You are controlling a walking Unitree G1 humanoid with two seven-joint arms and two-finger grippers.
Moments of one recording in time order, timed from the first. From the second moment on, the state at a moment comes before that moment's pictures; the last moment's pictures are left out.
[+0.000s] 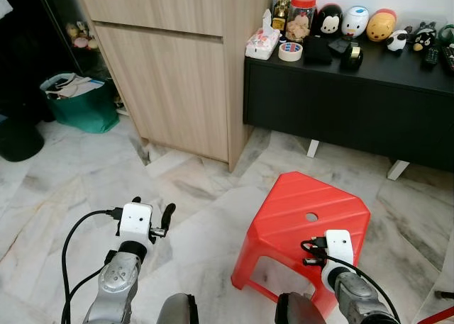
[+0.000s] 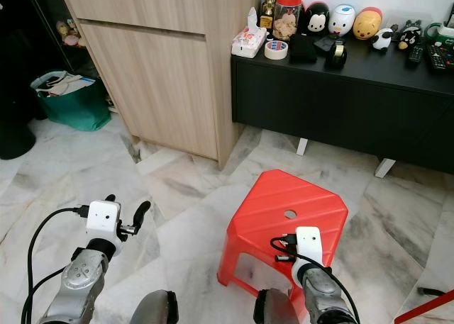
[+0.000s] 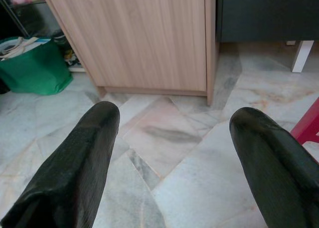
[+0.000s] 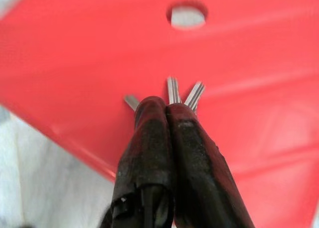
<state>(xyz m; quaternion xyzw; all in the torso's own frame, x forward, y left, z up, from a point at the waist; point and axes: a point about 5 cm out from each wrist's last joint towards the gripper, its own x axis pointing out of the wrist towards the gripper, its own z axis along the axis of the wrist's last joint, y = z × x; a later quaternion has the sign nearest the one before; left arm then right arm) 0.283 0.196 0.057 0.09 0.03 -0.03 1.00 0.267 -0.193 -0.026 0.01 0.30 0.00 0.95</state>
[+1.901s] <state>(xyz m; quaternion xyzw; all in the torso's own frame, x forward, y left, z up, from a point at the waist) 0.297 0.211 0.044 0.08 0.05 0.02 1.00 0.274 -0.211 -0.011 0.04 0.23 -0.04 0.97</state>
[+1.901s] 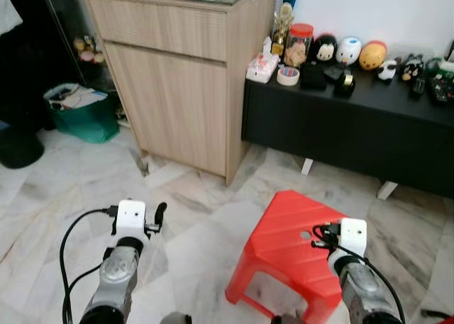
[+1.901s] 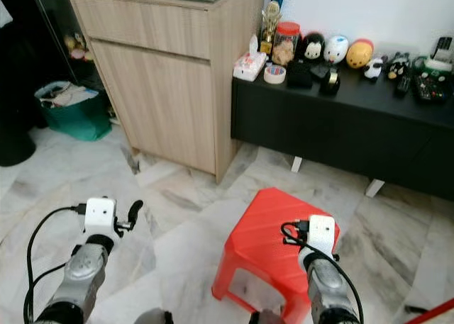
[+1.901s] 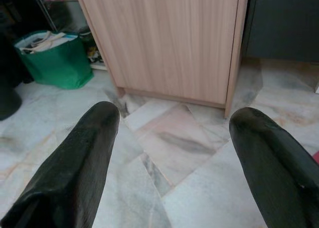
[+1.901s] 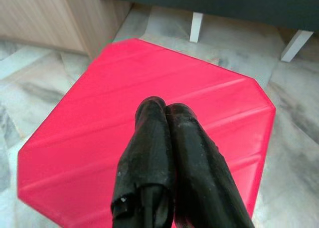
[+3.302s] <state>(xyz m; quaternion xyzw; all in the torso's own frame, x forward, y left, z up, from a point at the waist) 0.314 0.191 0.070 0.02 0.02 -0.11 0.99 0.309 -0.212 0.023 0.08 0.22 0.04 0.97</state>
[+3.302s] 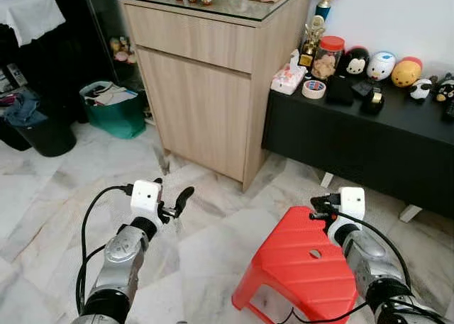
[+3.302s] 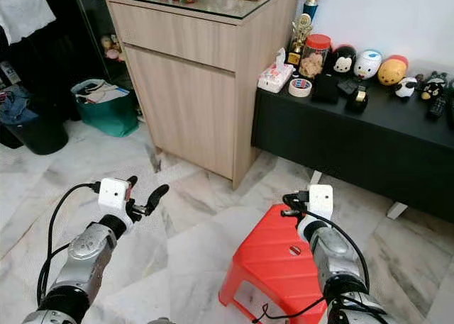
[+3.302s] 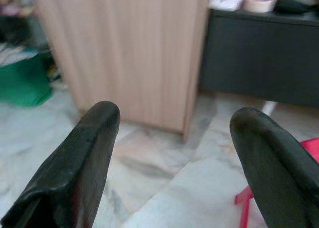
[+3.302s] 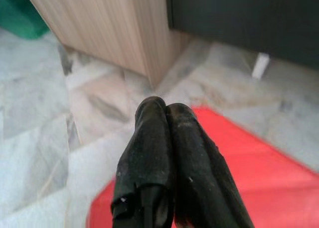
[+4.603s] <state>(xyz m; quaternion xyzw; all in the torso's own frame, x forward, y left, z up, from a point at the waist) 0.236 0.233 -0.036 0.00 0.29 0.06 0.96 0.238 -0.212 -0.047 0.12 0.37 -0.05 0.92</state>
